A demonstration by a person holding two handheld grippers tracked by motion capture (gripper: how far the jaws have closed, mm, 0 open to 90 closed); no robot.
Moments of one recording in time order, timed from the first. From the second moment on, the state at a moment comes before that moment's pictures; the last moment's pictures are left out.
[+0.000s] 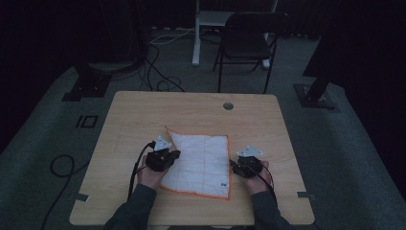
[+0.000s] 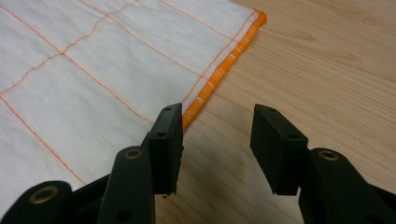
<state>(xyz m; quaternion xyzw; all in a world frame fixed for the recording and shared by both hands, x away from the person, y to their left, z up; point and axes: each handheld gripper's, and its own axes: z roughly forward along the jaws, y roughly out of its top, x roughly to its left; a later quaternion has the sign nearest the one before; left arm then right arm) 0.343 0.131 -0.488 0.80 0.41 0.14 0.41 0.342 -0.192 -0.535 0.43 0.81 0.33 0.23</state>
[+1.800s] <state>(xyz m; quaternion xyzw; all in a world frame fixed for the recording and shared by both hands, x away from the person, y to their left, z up) 0.358 0.032 -0.486 0.83 0.32 0.10 0.43 0.343 -0.194 -0.530 0.45 0.79 0.33 0.24</state>
